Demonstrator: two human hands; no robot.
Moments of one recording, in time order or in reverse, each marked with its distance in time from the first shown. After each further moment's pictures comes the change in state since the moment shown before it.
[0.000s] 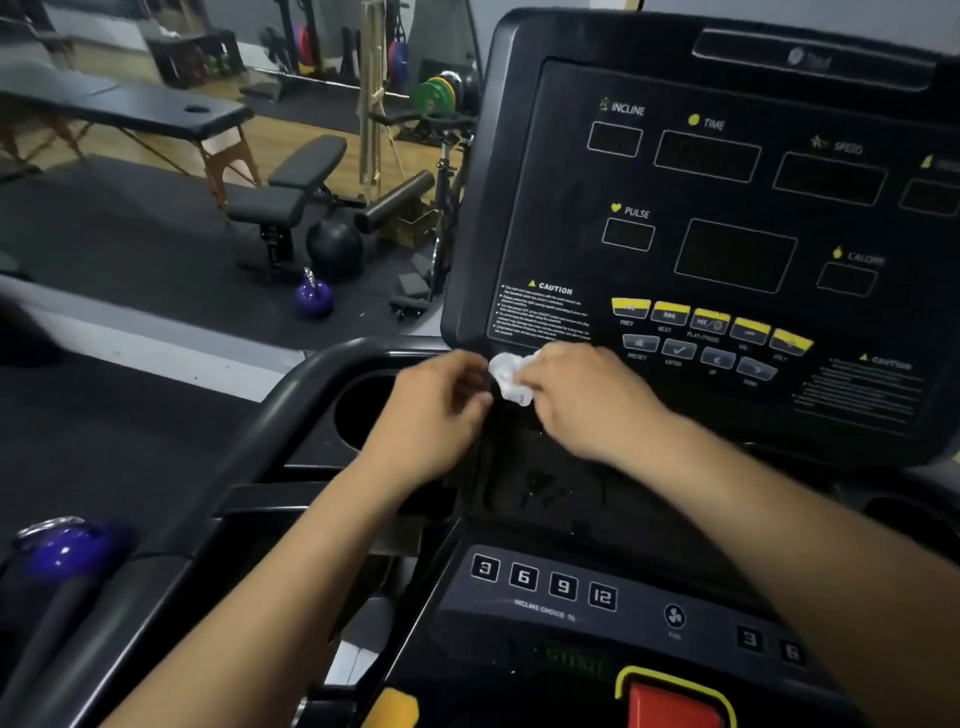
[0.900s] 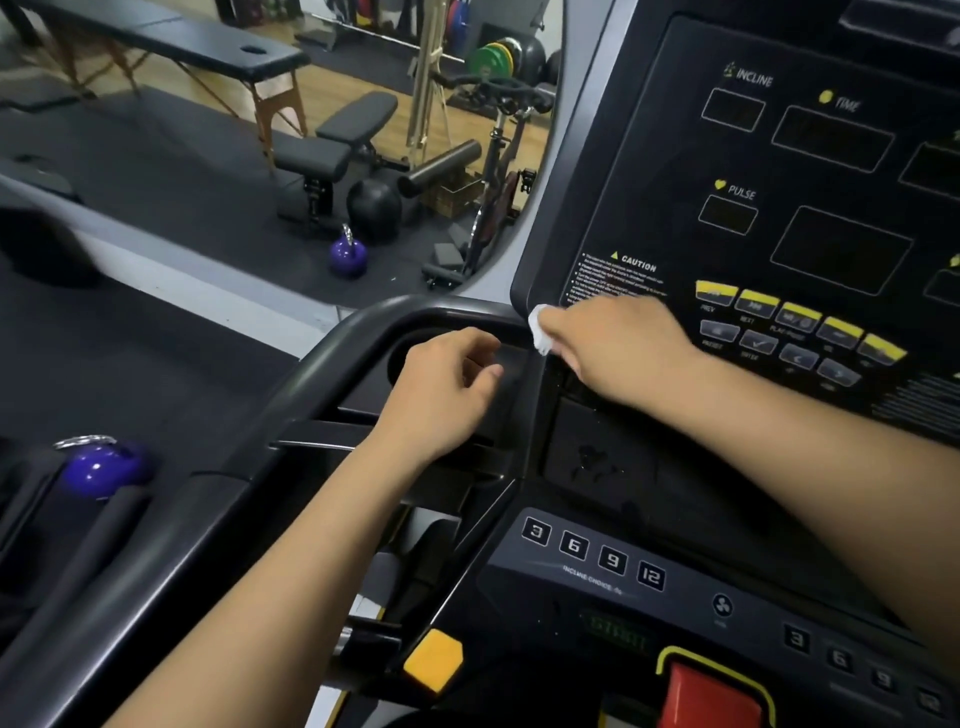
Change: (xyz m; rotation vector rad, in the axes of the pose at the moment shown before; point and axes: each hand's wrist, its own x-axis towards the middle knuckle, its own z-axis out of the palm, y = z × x) left_hand -0.026 -0.030 -0.020 -0.054 0.084 -0.131; right_hand 0.032 -0.025 -0.012 -0.237 -0.058 -0.184
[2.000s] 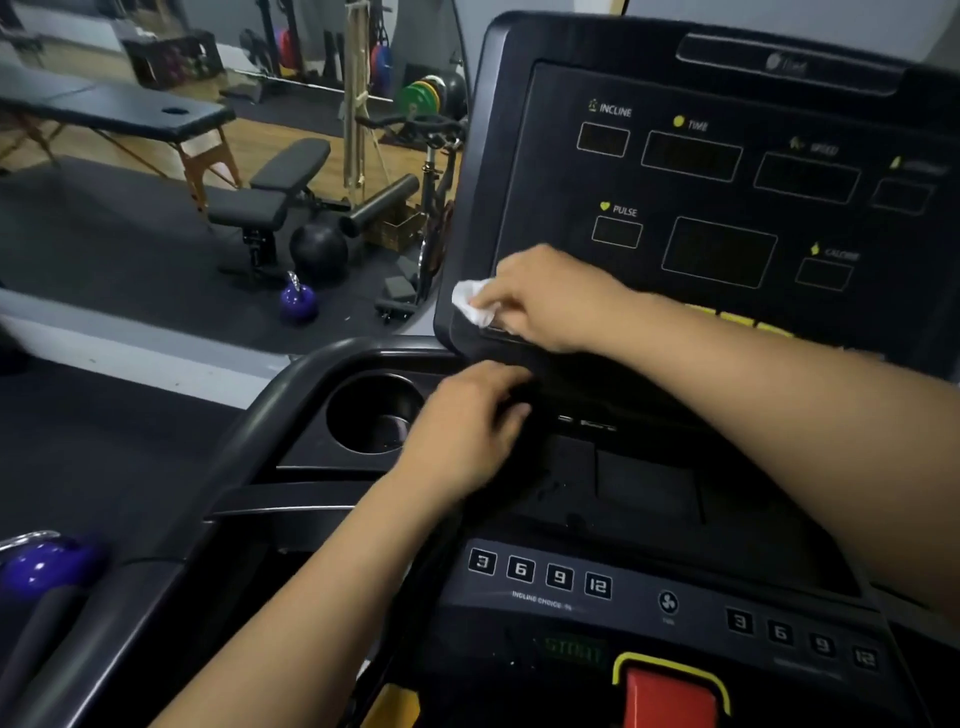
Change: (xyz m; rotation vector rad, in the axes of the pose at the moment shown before) left_hand 0.009 0.047 0.046 0.152 -0.130 0.334; right_hand 0.028 0.050 -0.025 0.188 0.053 -0.022
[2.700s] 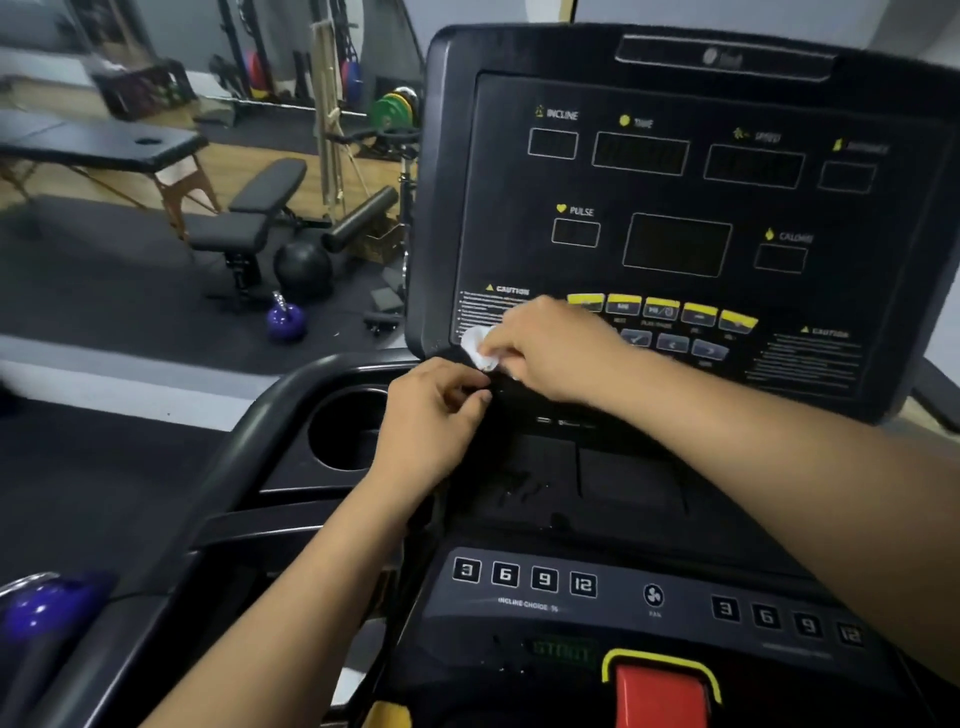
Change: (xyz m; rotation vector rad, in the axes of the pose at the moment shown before) left_hand 0.011 -0.011 0.006 -0.187 0.173 -0.171; right_hand -0.048 -0.007 0.018 0.062 0.032 0.125
